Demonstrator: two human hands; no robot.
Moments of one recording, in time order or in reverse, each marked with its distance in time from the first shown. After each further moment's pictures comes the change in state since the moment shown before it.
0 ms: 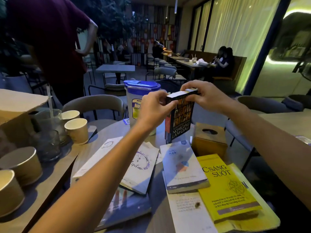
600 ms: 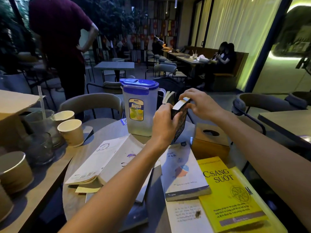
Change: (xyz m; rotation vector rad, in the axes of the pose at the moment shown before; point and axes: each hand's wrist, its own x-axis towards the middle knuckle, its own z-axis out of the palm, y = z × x) left_hand -0.004 -0.035 0.078 0.187 0.112 -0.061; right_hand 0.015 0.054 0.044 -0.245 0.058 0.061
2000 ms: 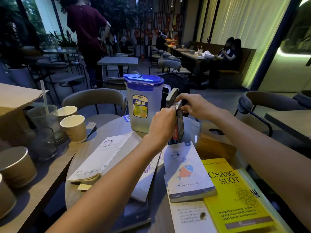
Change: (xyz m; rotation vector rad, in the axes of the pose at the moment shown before) left_hand 0.007 -0.021 -0.008 0.378 -0.192 0.175; right_hand 0.016 -0.009 0.027 0.189 -0.204 0.083
